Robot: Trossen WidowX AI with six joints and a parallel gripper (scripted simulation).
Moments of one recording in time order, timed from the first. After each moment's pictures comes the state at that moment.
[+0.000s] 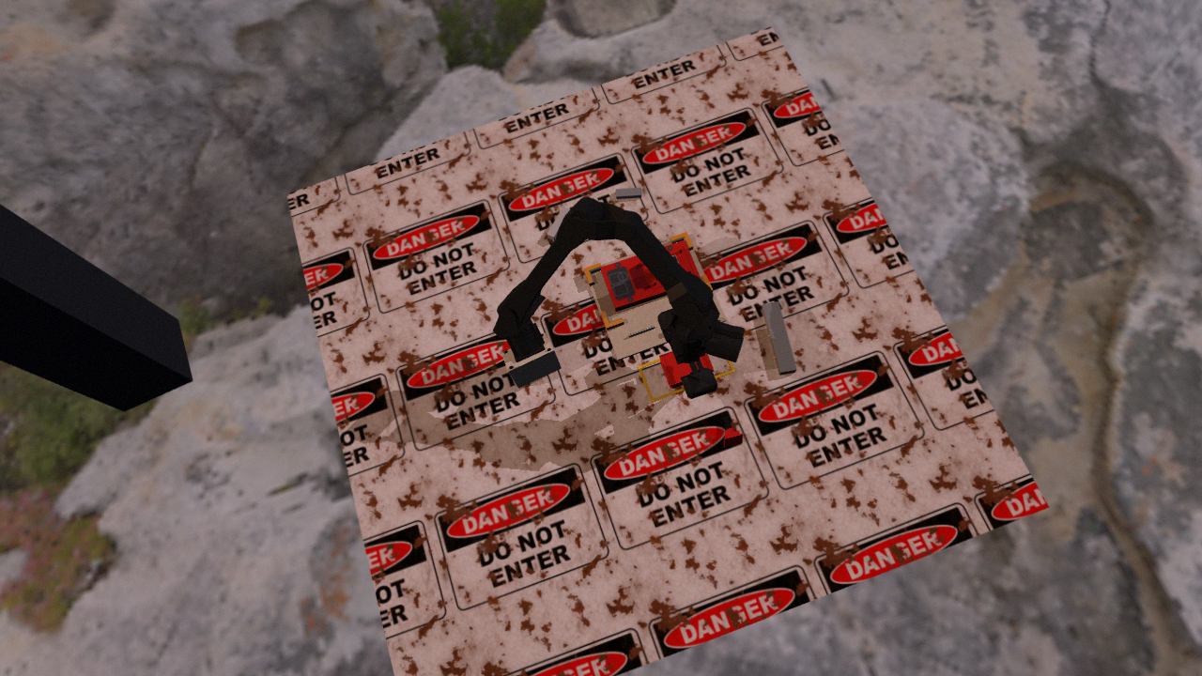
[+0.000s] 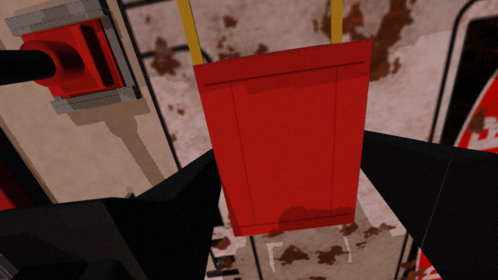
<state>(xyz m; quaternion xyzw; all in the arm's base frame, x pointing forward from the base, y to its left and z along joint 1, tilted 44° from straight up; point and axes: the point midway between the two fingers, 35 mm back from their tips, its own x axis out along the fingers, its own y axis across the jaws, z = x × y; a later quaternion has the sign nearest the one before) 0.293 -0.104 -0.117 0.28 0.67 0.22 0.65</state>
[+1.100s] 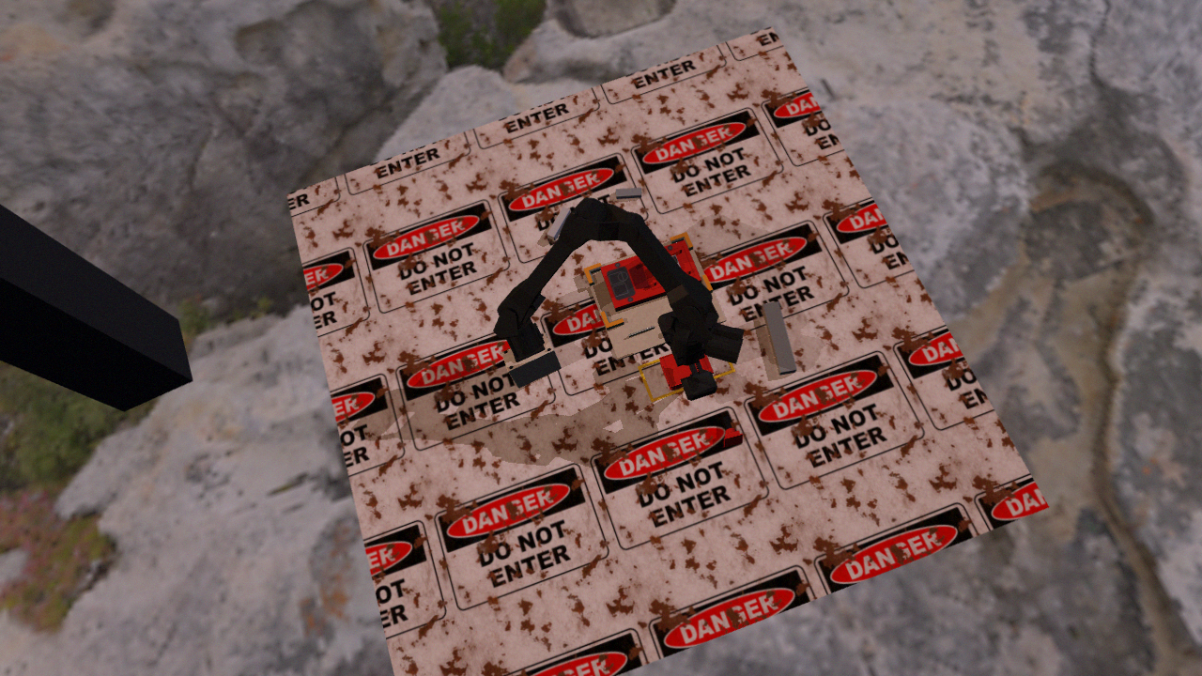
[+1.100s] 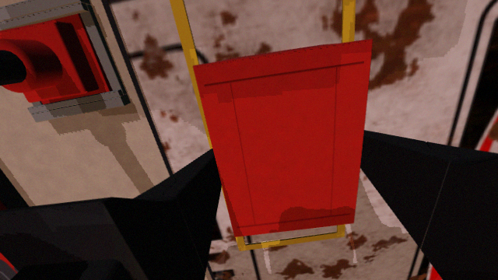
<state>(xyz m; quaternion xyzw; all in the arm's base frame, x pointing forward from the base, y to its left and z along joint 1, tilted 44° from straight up) 0.293 -0.094 -0.127 0.28 0.67 0.22 0.65</state>
